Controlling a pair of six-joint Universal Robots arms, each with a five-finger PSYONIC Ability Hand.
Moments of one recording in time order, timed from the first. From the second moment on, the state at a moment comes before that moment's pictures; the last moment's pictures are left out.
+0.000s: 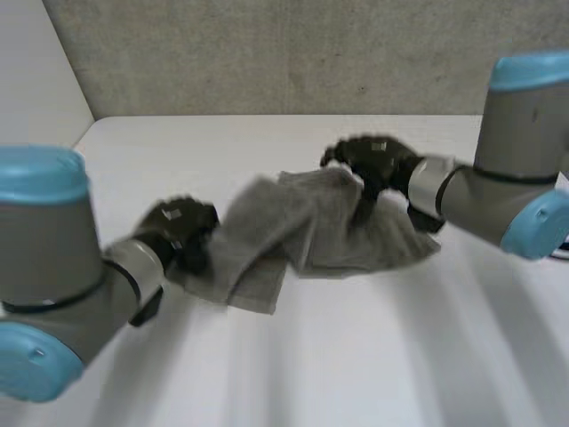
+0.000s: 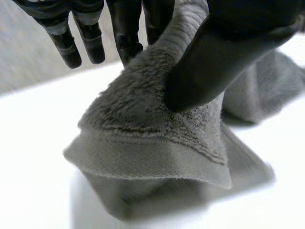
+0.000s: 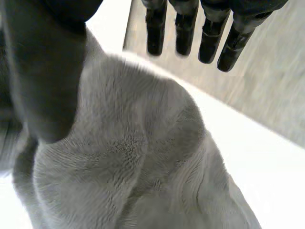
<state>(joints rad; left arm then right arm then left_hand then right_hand) 4.23 -1.89 -1.58 3.05 -1.55 3.13 1.97 -0.88 0.89 0.36 1.18 2.92 1.20 1.18 0.22 0.23 1.04 0.33 0.33 0.21 0.23 0.11</state>
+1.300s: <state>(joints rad) 4.06 -2.14 -1.48 3.17 -1.73 3.28 1.85 -0.84 1.33 -0.11 1.38 2.74 1.18 1.19 0.22 0.23 1.01 1.32 1.31 0.21 0.23 1.16</state>
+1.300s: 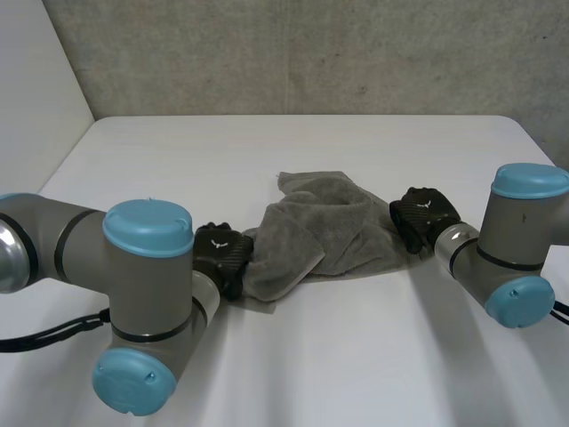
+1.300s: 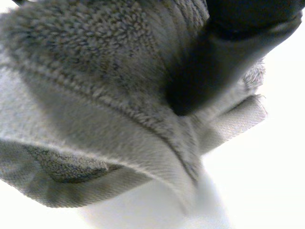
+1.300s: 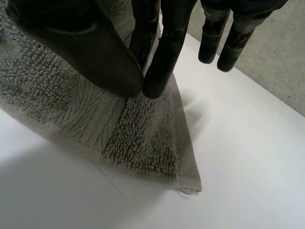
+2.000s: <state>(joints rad) 4.19 -2.03 -1.55 3.11 -1.72 3.27 1.83 -0.89 1.38 -0.04 1.29 2.83 1.30 1.28 0.22 0.23 1.14 0.72 0.73 0.21 0.23 0.52</state>
